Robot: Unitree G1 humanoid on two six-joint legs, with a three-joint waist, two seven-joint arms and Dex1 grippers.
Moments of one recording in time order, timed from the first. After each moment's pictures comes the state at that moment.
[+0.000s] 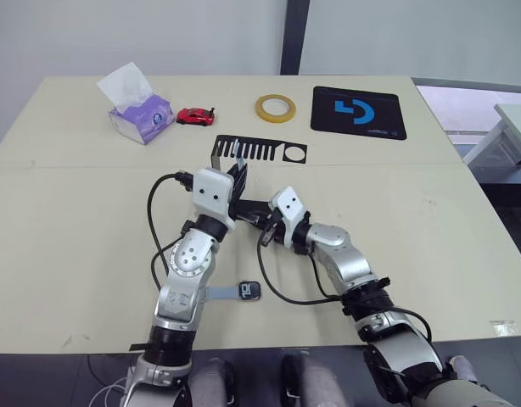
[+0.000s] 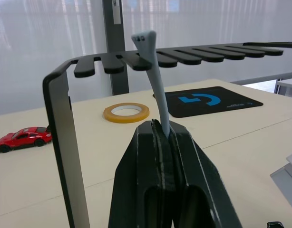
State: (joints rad) left arm -0.37 0.05 -0.08 -0.18 -0.02 0.14 -0.07; right arm -0.67 -0.11 0.19 0.48 0.10 0.15 0.69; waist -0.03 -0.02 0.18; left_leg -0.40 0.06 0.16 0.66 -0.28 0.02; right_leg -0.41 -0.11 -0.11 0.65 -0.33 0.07
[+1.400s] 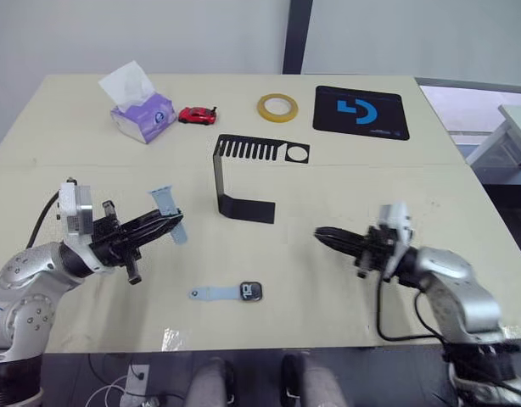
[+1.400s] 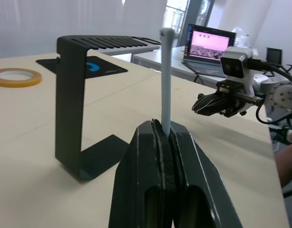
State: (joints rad) left arm -0.12 0.75 0.36 -0.28 -0.90 0.48 -0.99; right arm -0.15 -0.56 -0.16 -0.25 0.58 0.42 1.01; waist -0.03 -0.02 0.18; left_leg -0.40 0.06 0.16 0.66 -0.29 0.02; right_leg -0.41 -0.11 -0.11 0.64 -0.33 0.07
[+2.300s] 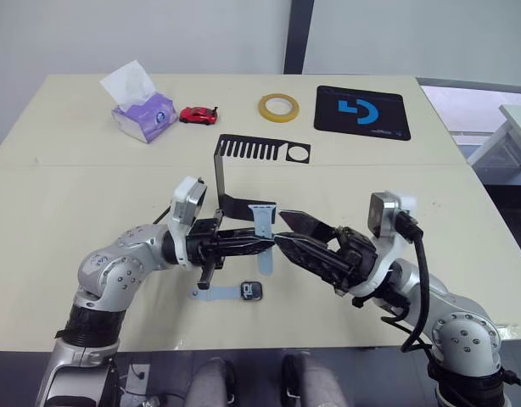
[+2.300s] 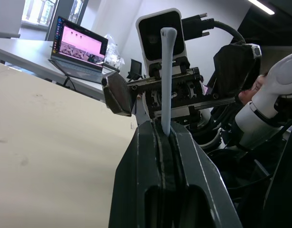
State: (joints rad) left arm -0.45 0.51 -0.02 -0.22 -0.92 0.74 -1.07; right arm -0.21 -0.38 -0.03 -0.61 1.31 0.76 0.45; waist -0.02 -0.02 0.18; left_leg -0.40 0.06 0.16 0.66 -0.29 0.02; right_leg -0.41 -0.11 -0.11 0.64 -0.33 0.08
